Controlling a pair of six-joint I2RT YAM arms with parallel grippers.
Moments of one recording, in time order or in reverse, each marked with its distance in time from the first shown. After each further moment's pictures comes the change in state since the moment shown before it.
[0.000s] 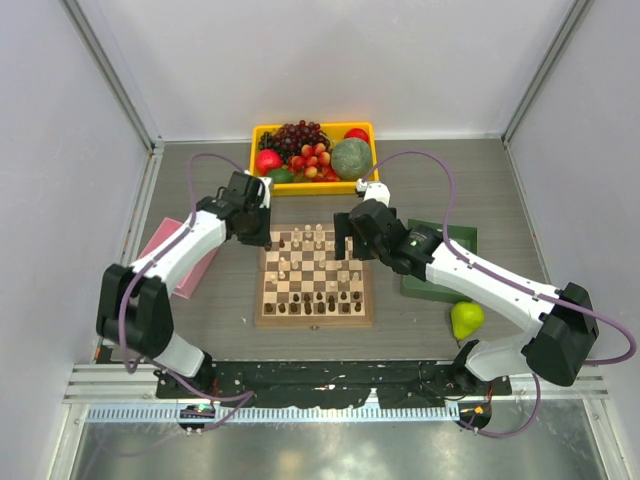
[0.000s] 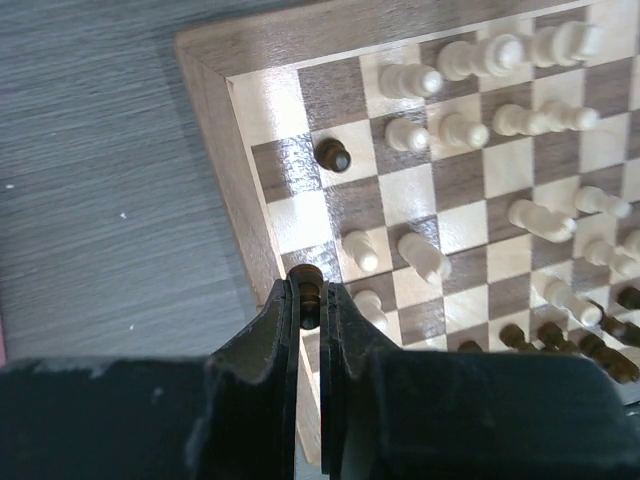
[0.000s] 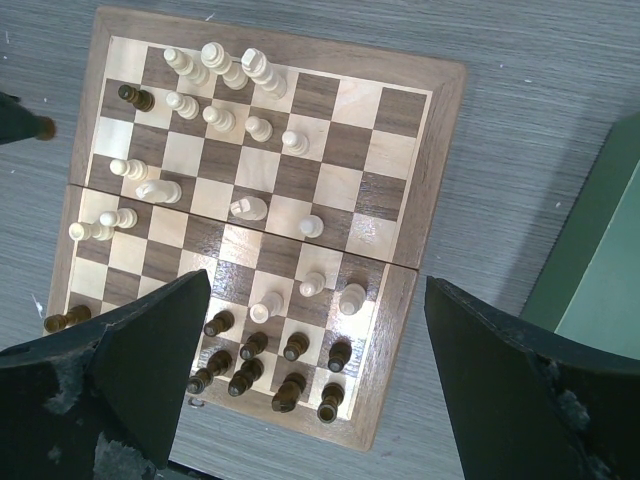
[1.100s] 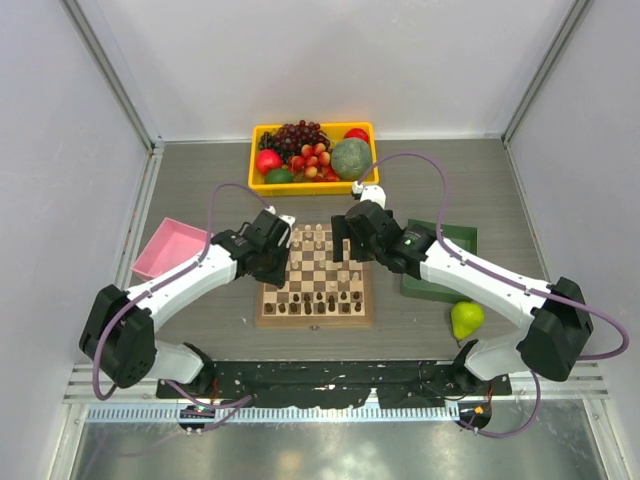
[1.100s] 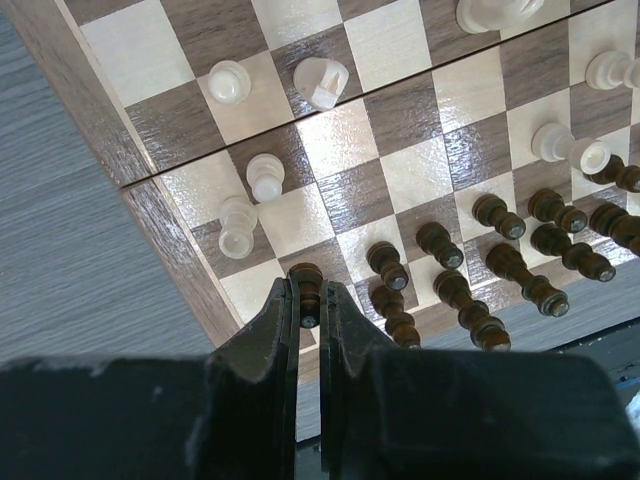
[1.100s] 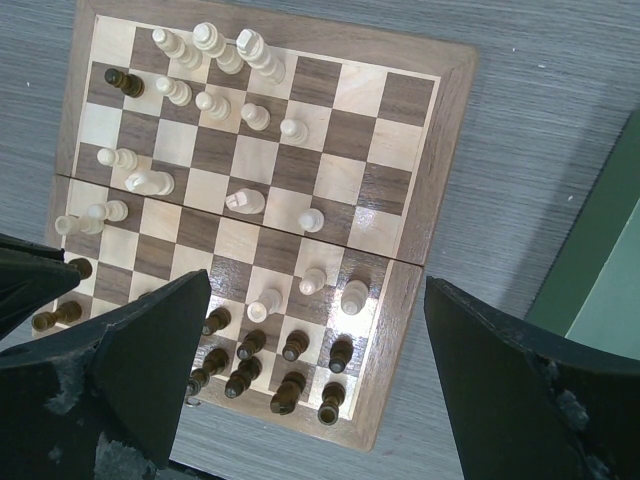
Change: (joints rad) left arm -0.268 -0.195 -0.217 -0.024 -0.080 -0.108; right arm 0.000 0.034 0.000 0.000 -0.016 0.004
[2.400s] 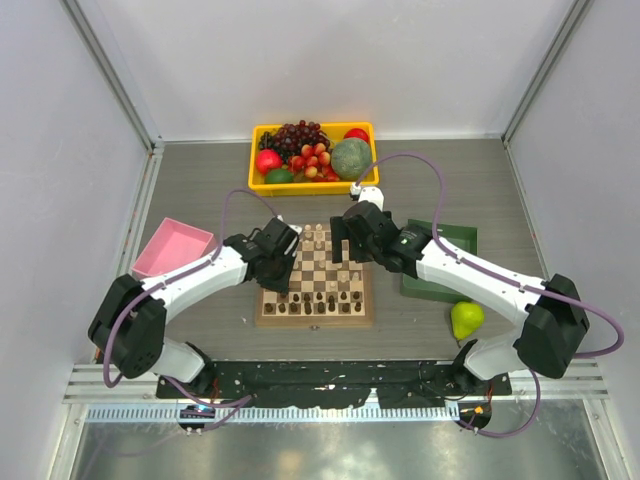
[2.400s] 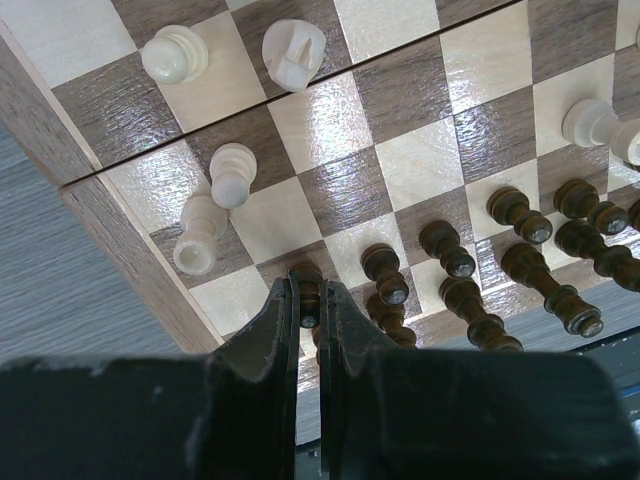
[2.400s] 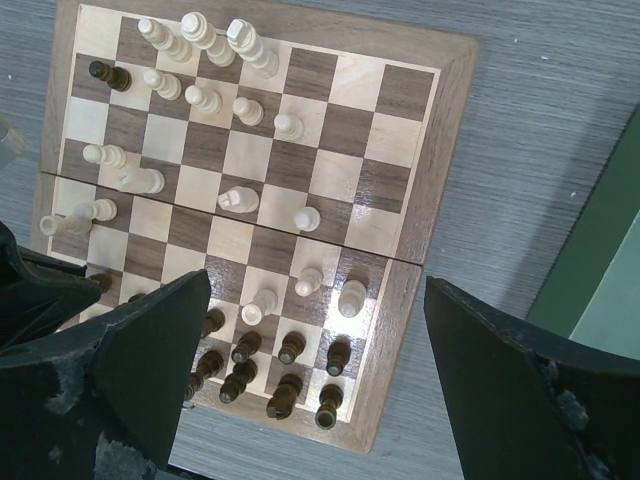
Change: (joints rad) left arm -0.043 0.067 -0.032 0.033 -0.003 -0.019; right arm 0.000 0.023 0.000 0.000 0.000 0.003
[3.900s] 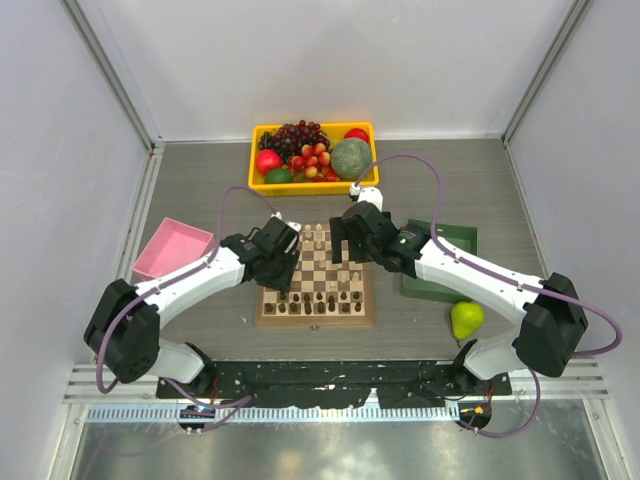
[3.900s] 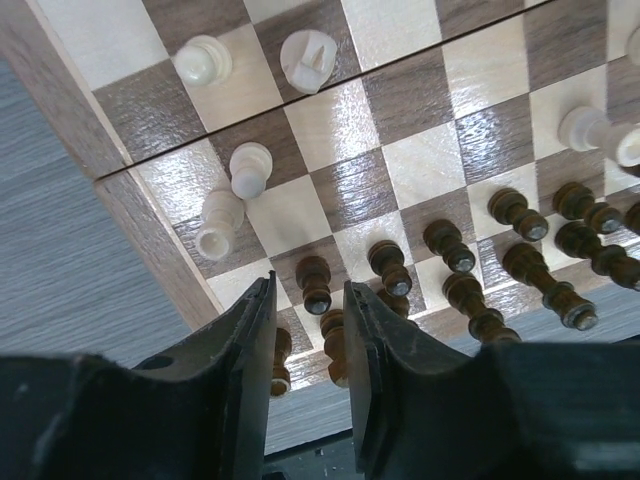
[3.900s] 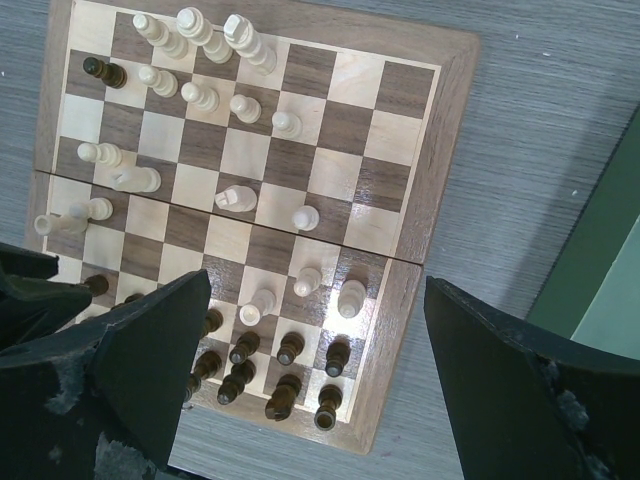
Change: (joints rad) left arm -0.014 -0.019 0.005 -0.014 -0.046 -0.003; right arm 0.000 0.011 0.000 0.000 0.000 0.000
